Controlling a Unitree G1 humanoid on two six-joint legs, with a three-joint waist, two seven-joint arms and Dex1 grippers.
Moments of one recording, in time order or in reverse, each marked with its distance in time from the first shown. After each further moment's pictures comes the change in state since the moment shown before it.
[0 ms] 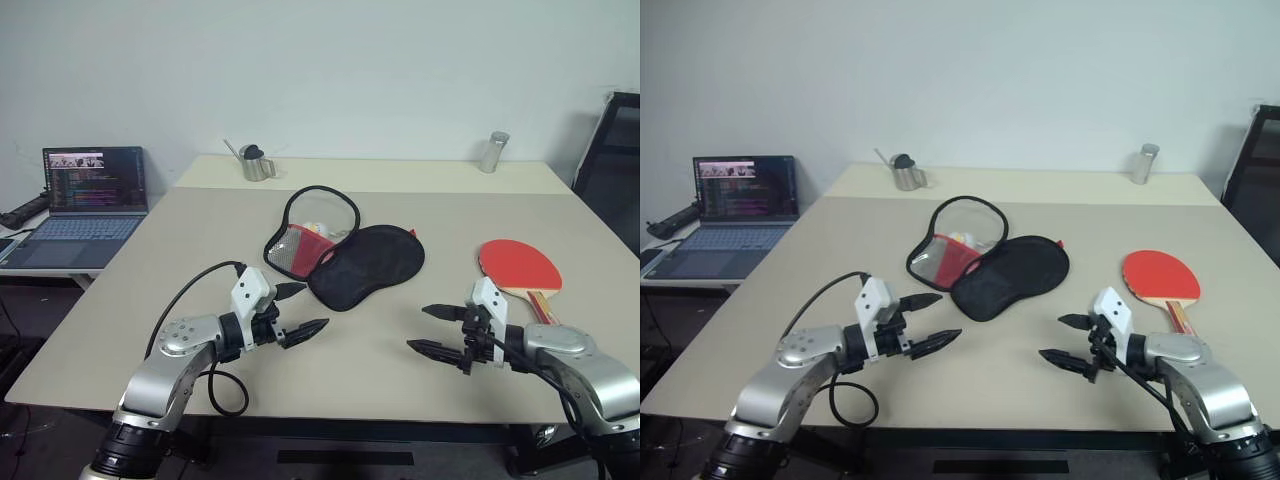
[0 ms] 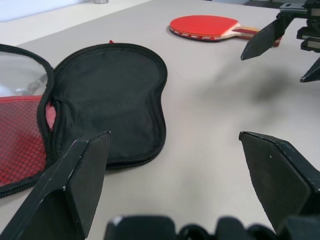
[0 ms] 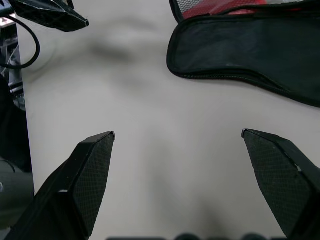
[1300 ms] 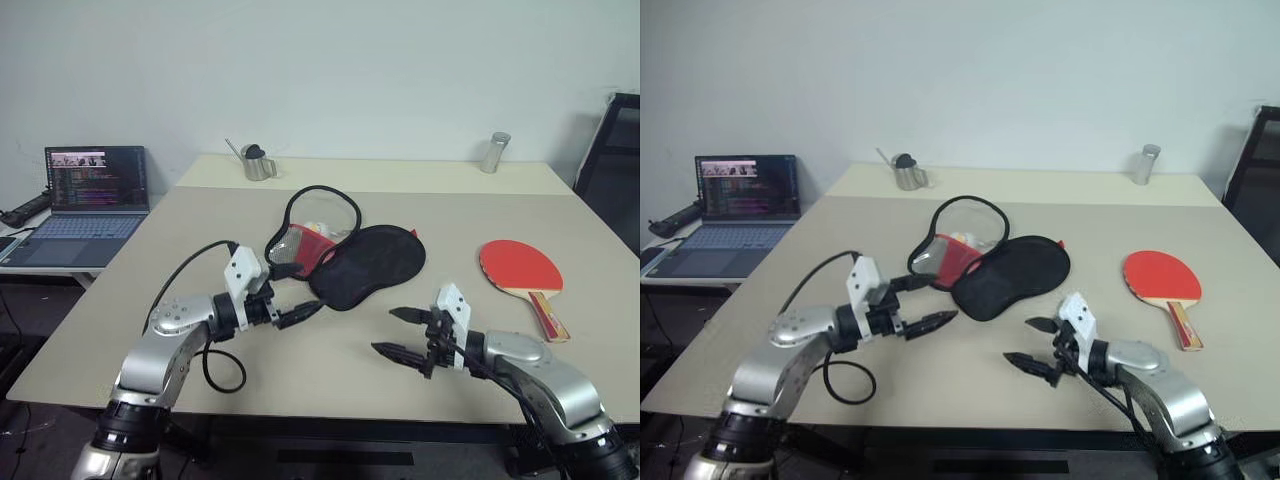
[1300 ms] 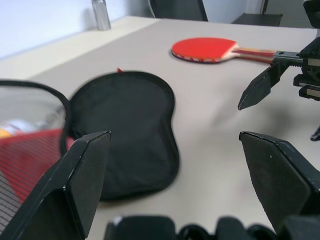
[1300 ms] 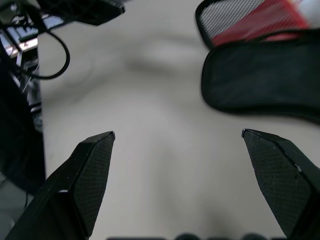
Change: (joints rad) left arm -0.175 -0.004 0.006 0.123 -0.011 -0.045 -0.067; right arm -0.067 0.143 0.058 -0.019 0.016 0.028 -0.157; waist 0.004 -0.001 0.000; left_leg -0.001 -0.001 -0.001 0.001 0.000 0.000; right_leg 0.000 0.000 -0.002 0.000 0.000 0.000
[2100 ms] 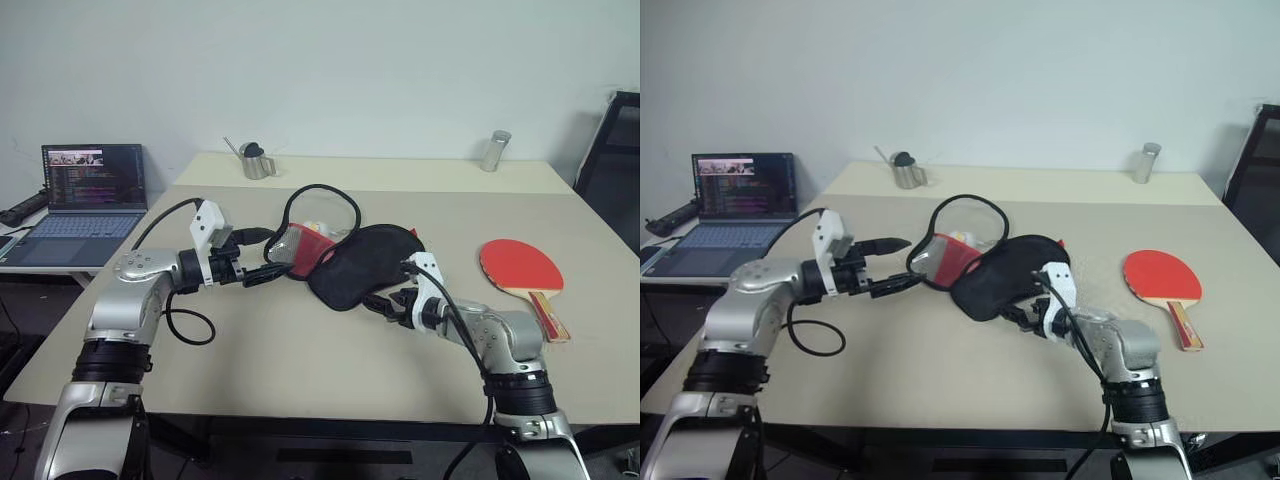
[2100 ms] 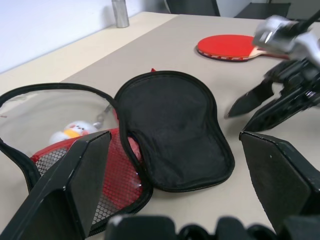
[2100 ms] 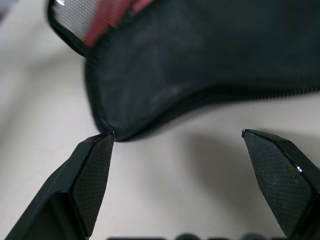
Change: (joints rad) left arm -0.248 0.119 0.048 0.361 0.012 -0.041 -0.199; right arm -0.299 0.342 -0.141 0.282 -0.008 0.494 -0.518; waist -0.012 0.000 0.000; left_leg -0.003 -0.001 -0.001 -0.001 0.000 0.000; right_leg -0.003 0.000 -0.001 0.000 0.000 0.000
